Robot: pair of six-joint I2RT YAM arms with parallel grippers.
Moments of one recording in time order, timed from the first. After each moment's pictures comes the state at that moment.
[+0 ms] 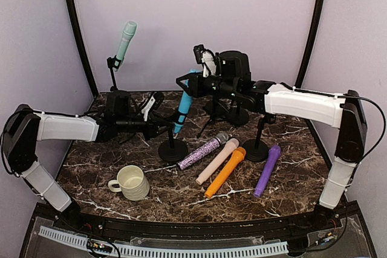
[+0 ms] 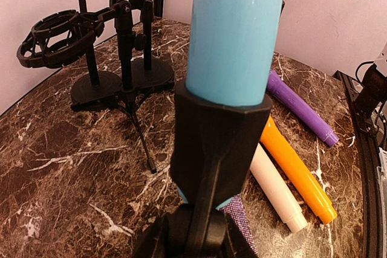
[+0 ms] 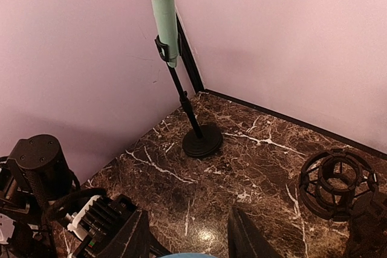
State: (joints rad) left arm -0.54 1.56 0.85 0.28 0.59 0.12; right arm 0.85 1.80 1.53 0.10 -0.13 0.30
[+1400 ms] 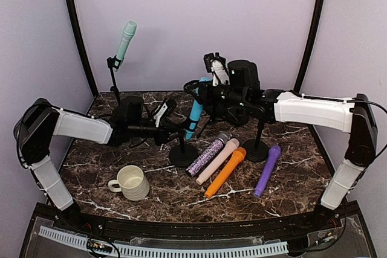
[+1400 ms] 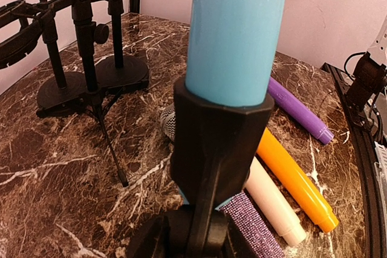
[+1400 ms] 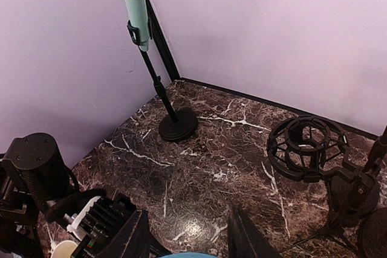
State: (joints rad) left arm -0.60 1.70 0.88 0.40 0.61 0.09; right arm 0.84 1.70 1.36 0.13 -0.05 0.29
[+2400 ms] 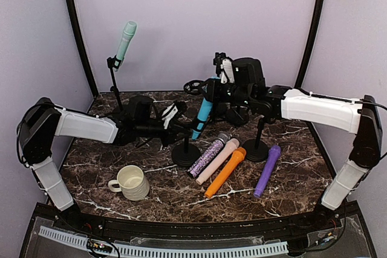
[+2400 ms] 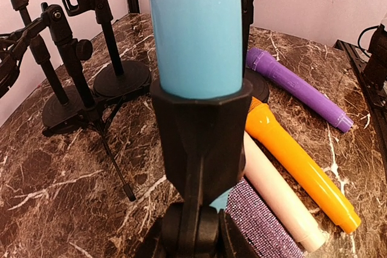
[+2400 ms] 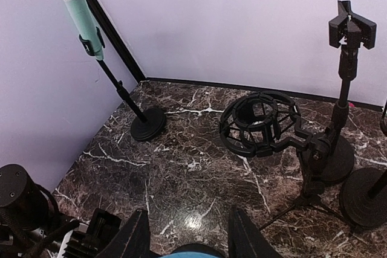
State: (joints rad) left arm -0.67 1.73 0.96 0.32 0.47 0.24; right arm 0.81 1.64 1.35 0.00 0.09 0.41
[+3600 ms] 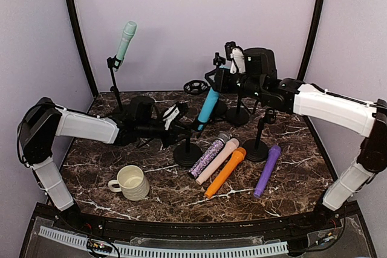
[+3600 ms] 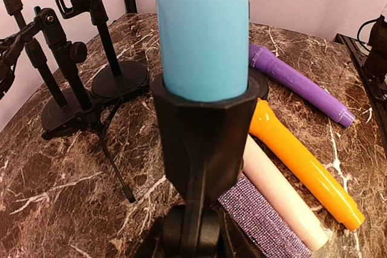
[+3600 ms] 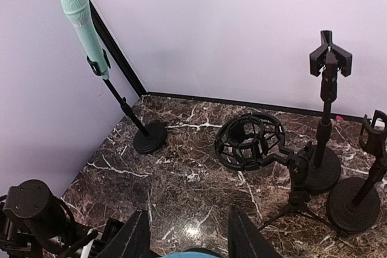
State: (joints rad) left arm -0.68 1.74 0.96 0.31 0.46 0.27; right arm 0.80 1.57 1.37 -0.06 0.10 0.40
